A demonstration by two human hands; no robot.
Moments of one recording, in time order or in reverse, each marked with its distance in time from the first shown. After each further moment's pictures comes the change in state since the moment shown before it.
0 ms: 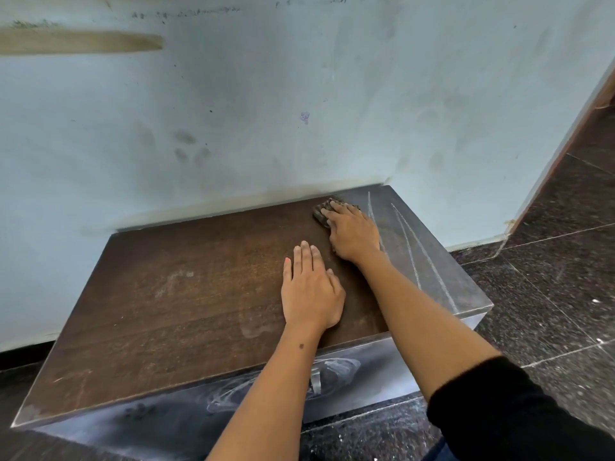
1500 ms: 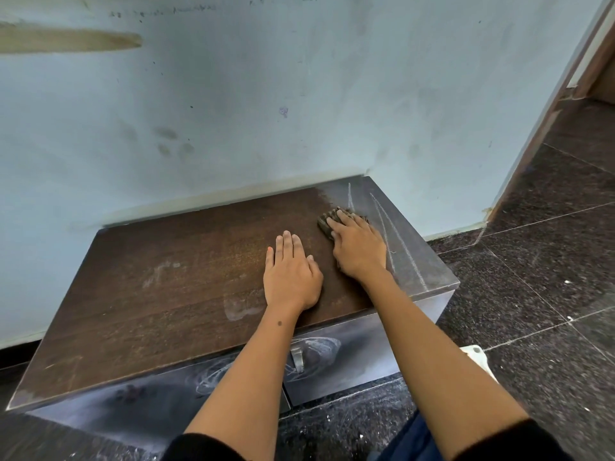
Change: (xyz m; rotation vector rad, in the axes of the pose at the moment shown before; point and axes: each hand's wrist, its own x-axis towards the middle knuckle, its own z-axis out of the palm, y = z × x) left_hand -0.002 0.000 -0.003 0.014 -0.029 -0.016; right_hand -0.072 0.015 -0.019 0.026 -0.006 0.105
